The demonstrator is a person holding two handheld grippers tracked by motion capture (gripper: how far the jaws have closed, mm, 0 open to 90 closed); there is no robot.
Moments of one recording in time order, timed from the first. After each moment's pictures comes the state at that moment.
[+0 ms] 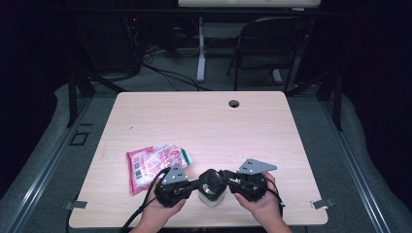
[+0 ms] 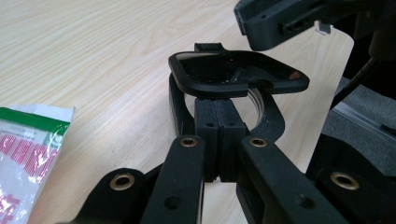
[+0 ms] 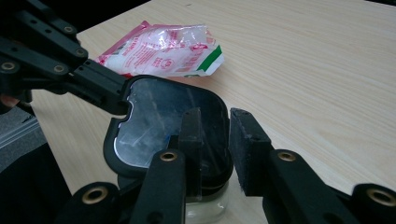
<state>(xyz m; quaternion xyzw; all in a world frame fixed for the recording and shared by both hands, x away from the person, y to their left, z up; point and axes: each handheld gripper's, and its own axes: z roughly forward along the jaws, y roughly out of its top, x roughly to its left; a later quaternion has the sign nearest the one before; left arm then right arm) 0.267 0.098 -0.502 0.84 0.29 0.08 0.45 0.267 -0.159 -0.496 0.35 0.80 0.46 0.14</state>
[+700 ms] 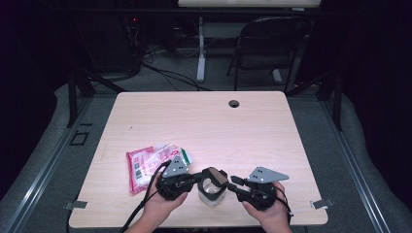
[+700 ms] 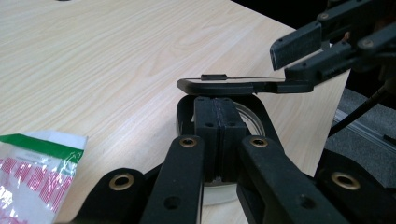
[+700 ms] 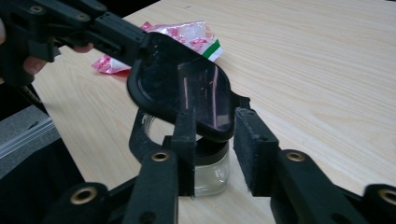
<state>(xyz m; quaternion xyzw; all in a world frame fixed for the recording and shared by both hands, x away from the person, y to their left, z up) 0.277 0.092 -0.488 0.83 0.29 0.08 0.46 0.246 -0.178 -0.502 0.36 0.79 0.48 0.13</state>
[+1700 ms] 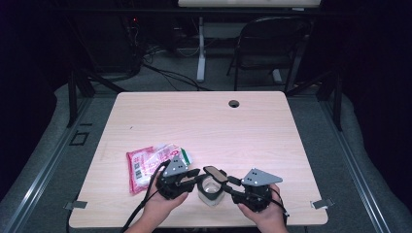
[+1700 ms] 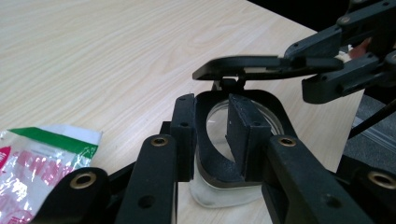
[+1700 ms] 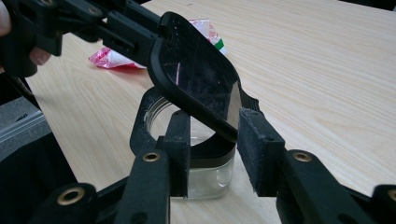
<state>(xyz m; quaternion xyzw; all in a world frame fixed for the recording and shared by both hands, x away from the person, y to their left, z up) 0.281 0.094 -0.498 0.83 0.30 0.10 0.46 0.246 -0.167 -0.507 0.35 0.80 0.47 0.15</state>
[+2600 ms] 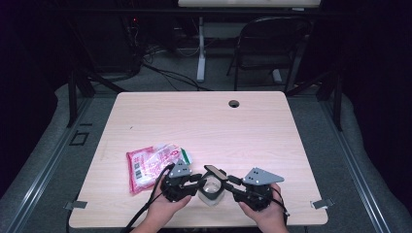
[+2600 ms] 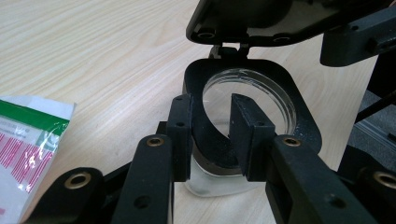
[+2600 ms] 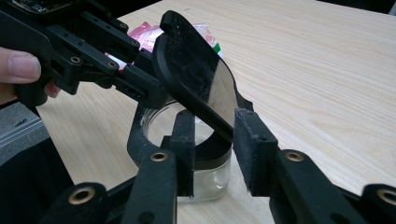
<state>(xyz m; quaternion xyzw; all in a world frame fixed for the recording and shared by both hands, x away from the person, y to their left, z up) 0.284 0.087 -0.520 0.84 0.32 0.07 0.44 0.247 -0.169 -0.507 0.35 0.79 0.48 0.16</state>
